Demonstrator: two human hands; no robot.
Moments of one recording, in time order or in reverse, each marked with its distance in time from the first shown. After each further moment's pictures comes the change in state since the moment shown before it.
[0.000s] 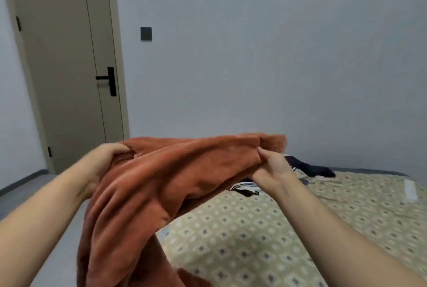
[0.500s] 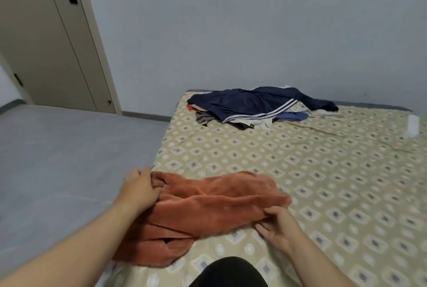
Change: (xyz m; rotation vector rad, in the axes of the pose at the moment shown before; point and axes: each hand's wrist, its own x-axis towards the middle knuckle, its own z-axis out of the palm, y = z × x) left_hand 0.081 -0.306 0.047 1.326 0.062 -0.044; right_hand -0.032 0.144 -0.284 -0.205 0.718 0.362
